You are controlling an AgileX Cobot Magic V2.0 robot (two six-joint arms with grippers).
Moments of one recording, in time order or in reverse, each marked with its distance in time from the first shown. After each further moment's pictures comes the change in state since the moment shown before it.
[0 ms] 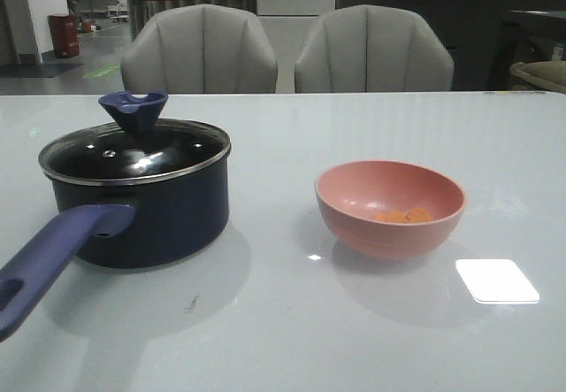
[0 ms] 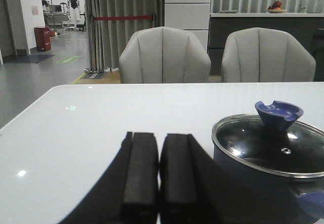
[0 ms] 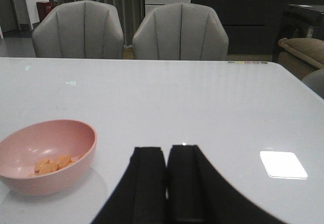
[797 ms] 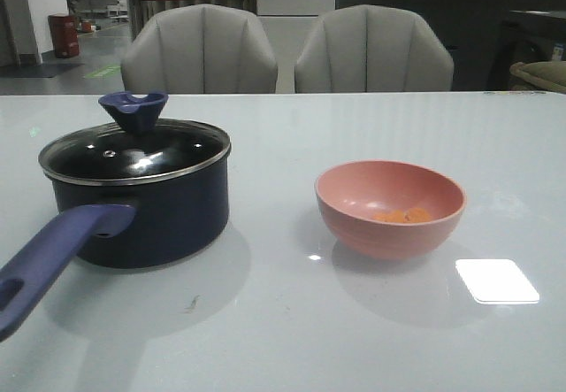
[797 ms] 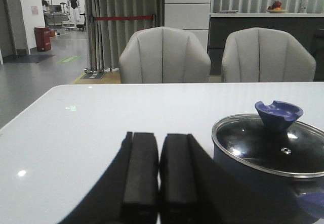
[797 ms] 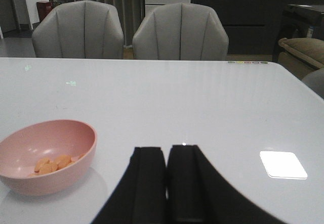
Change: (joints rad) left arm 0.000 0.000 0.000 0.000 0.000 0.000; right arm 0.000 0.000 0.000 0.000 0.000 0.000
